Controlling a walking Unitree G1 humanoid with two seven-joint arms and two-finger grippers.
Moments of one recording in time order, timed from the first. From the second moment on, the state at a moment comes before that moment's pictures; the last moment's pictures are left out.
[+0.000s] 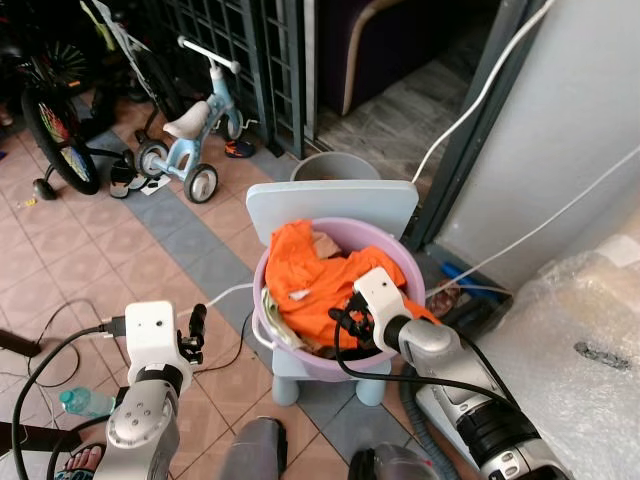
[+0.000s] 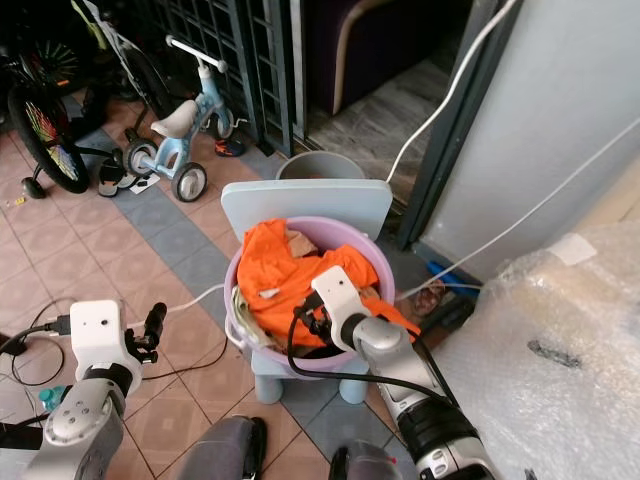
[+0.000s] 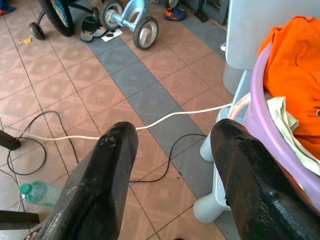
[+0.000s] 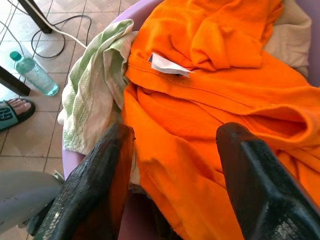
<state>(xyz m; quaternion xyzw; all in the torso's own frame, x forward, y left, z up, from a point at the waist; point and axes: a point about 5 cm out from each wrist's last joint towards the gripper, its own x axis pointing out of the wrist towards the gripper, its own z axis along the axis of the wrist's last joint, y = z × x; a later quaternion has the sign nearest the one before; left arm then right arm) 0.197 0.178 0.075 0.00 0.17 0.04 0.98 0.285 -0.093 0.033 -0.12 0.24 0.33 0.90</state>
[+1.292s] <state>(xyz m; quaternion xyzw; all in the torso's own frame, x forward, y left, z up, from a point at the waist) 0.212 0.169 0.092 -0.02 0.17 0.01 0.98 0.302 -0.095 0.014 -0.22 0.26 0.29 0.89</state>
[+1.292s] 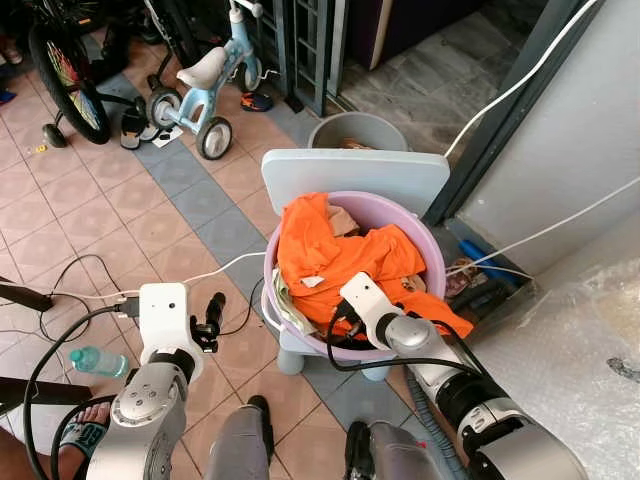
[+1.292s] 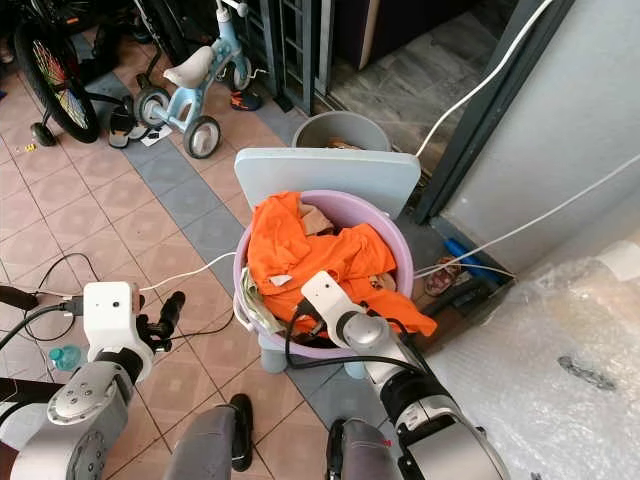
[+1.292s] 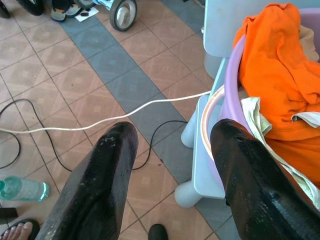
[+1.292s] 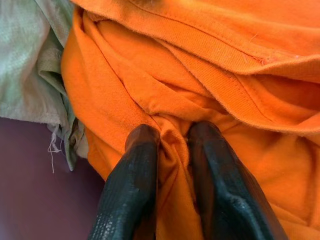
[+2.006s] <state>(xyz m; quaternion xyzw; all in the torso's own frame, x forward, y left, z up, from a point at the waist) 0.225 0.165 0.088 -0.02 0.17 0.01 0.99 0.311 -0.099 0.019 -0.19 0.26 0.27 0.91</state>
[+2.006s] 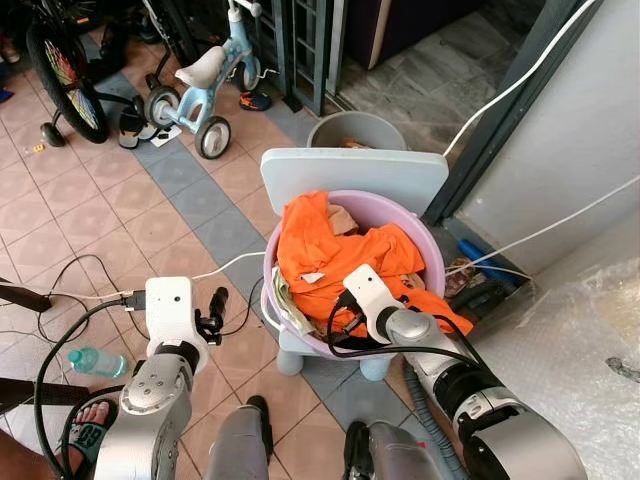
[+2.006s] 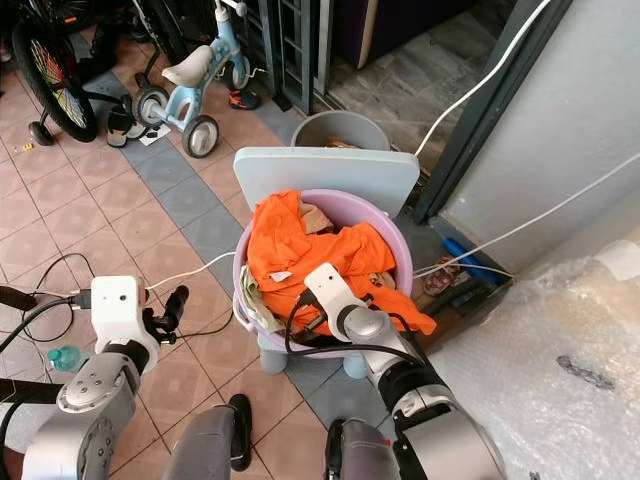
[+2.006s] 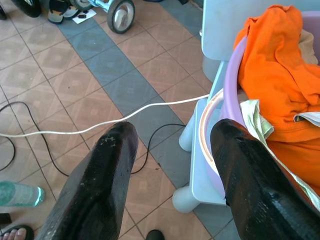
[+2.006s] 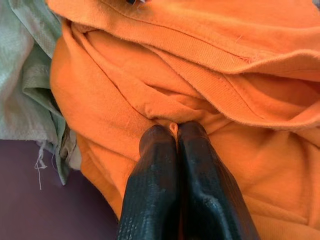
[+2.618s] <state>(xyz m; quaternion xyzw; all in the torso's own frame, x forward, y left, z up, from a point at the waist) 0.273 0.146 0.093 -0.01 0.11 -0.03 0.99 0.352 -0.143 0.137 -0.02 -0.06 0.10 0.99</state>
